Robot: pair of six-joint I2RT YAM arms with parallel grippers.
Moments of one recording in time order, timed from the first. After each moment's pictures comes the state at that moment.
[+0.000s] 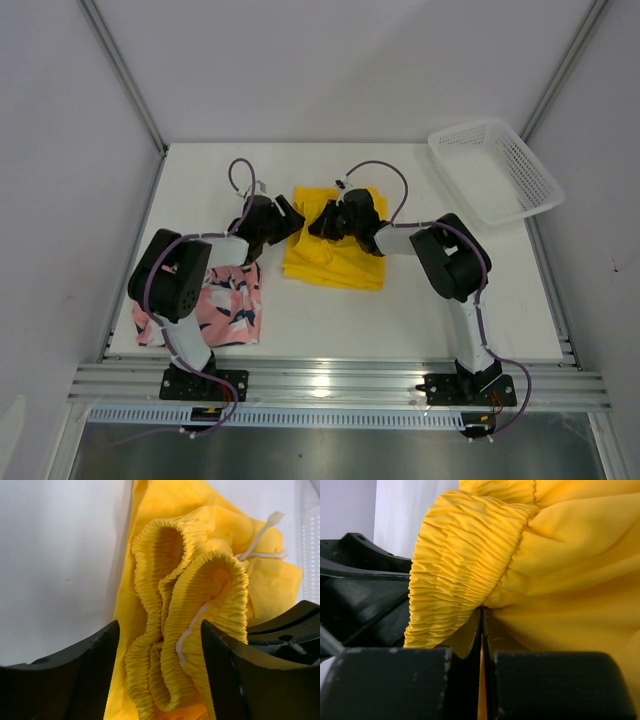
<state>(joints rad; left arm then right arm) -0.35 1.81 0.82 0.45 0.05 -0.82 0.61 2.15 1.26 0.44 -0.34 0.78</state>
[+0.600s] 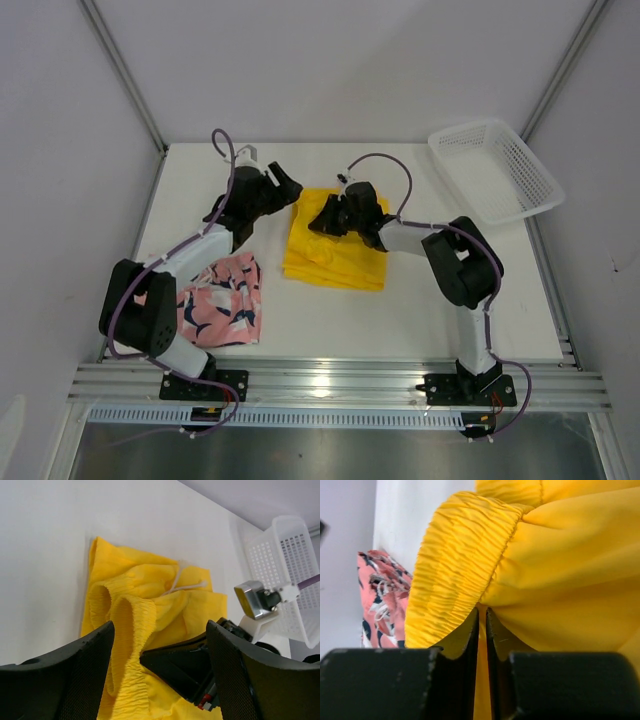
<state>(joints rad) -0.36 1.53 1.01 0.13 -0.03 -0.71 0.61 2.07 1.27 0.32 -0.32 0.75</state>
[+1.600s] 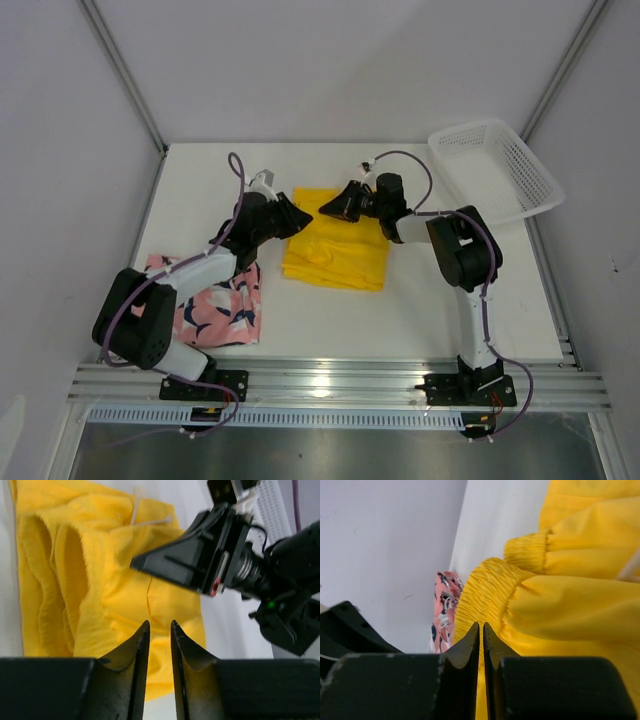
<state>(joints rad) -0.44 1.49 0.83 0.29 0.15 -0.75 0.42 2.18 1.28 0.64 -0.69 0.98</state>
